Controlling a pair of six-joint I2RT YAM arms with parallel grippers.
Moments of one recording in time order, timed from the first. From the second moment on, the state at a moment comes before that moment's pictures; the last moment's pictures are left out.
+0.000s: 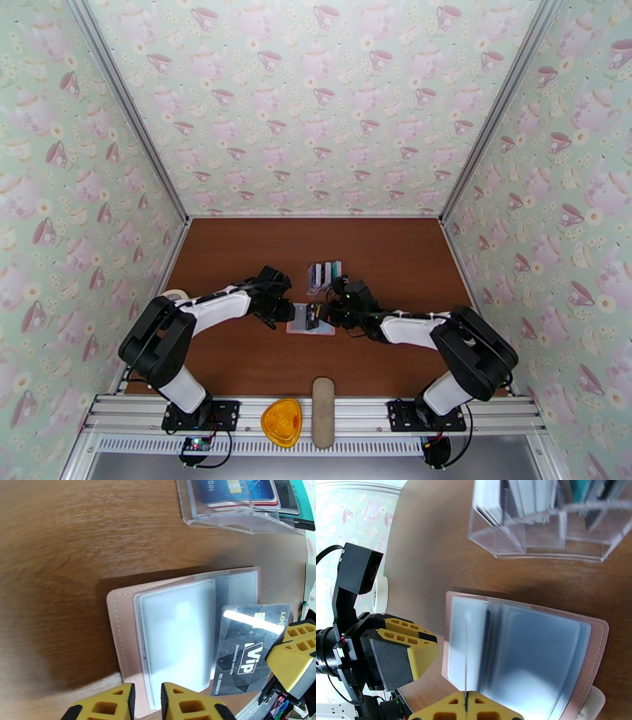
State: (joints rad) left arm -0.54 1.66 0.90 -0.41 0.30 -0.51; right arm 0.66 1.58 0.59 0.33 -0.41 0.89
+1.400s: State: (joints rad) left arm -0.54 1.68 0.84 -0.34 0.29 -0.51; right arm 0.61 1.65 0.53 0.52 -0.48 0.94
